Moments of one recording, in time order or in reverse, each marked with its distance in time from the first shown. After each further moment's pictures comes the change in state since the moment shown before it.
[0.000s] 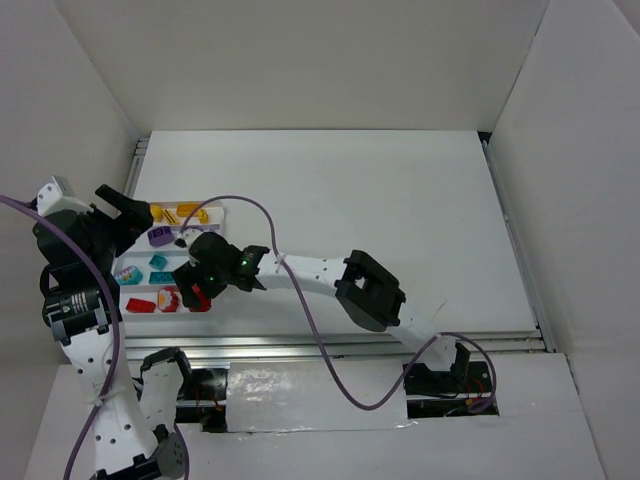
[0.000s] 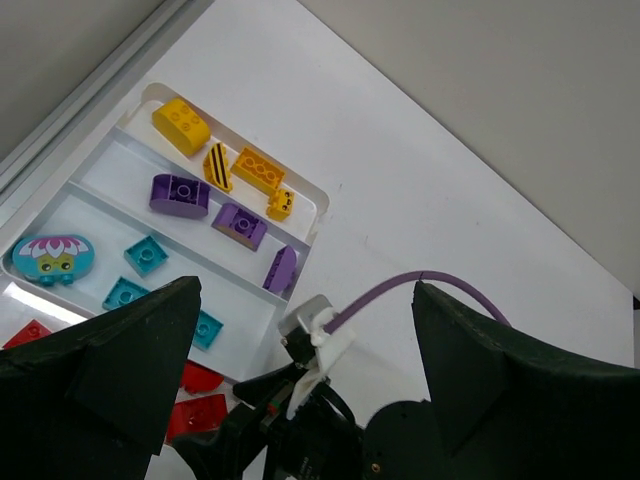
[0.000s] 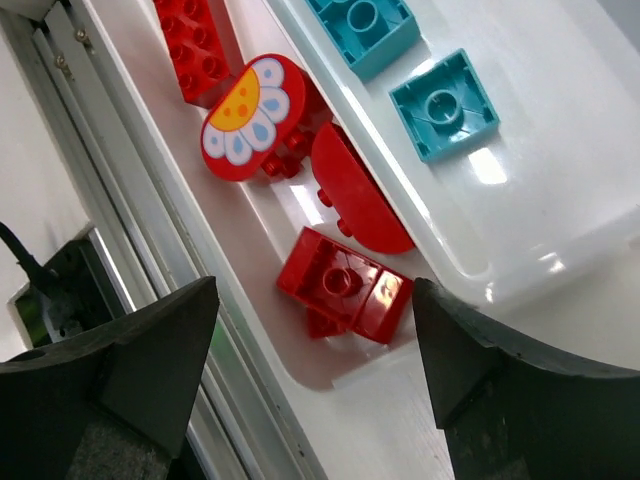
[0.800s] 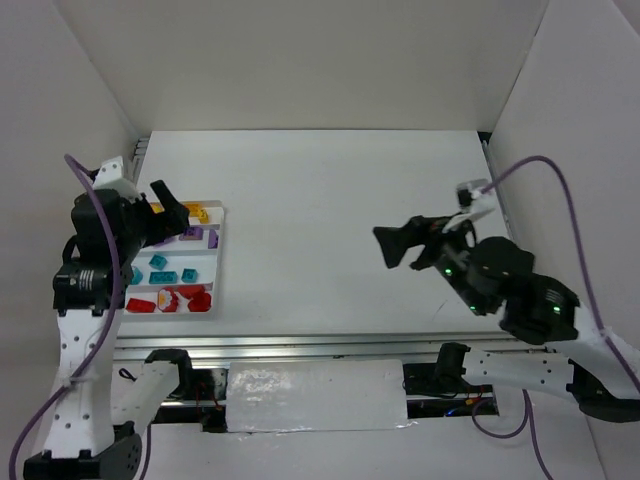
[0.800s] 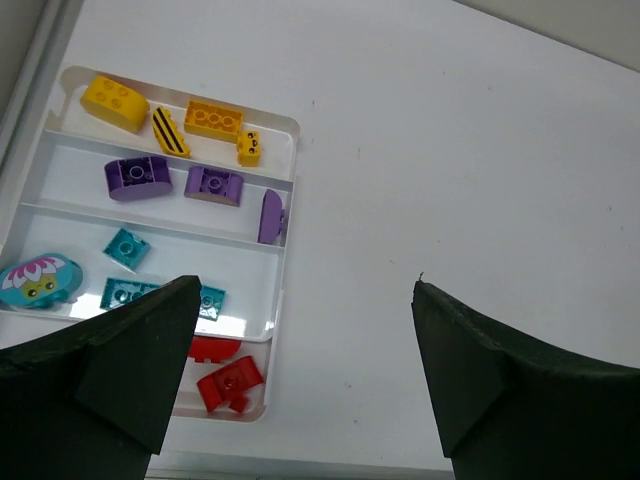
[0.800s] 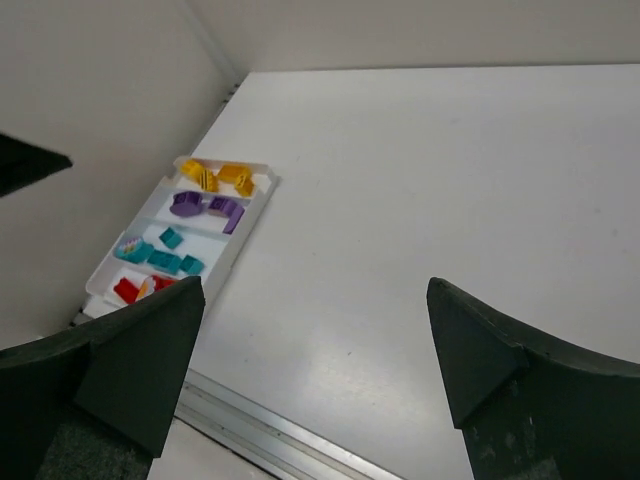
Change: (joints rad) left arm -0.319 0.121 0.060 -0.065 -0.075 0.169; right arm -0.035 -1.634 -0.828 -0.261 0.799 0.001
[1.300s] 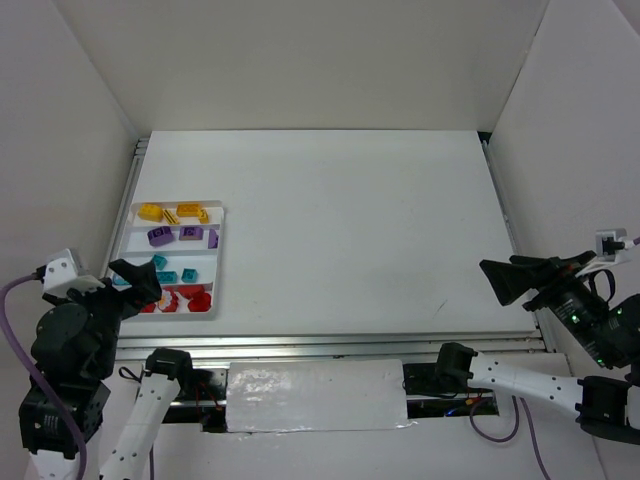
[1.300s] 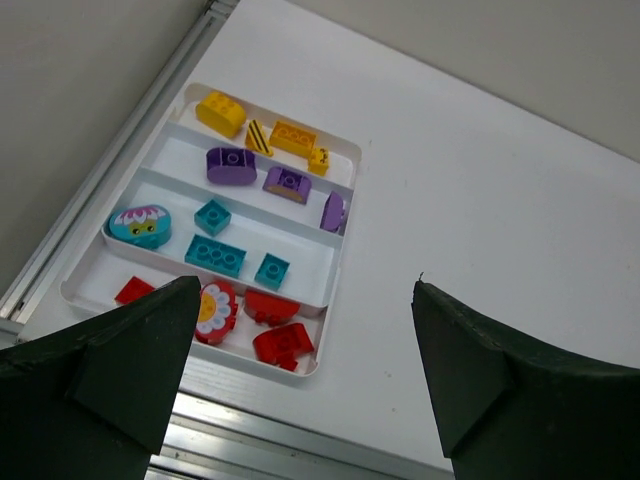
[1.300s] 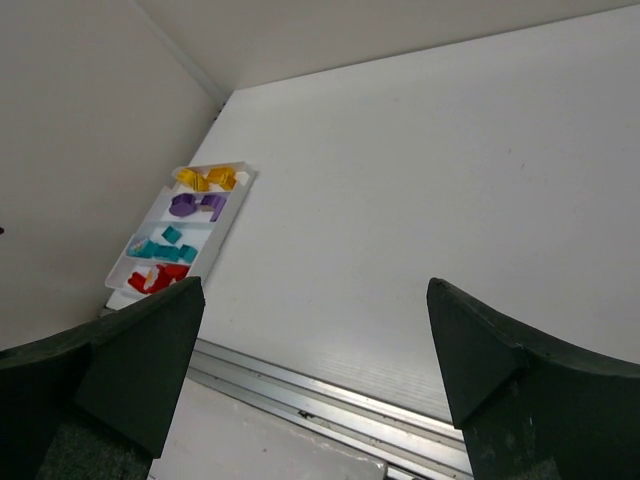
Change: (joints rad) left arm -0.166 -0.539 -0.088 -0.202 -0.351 -0.023; right arm 0.000 -0.408 0.203 -0.593 0.087 0.148
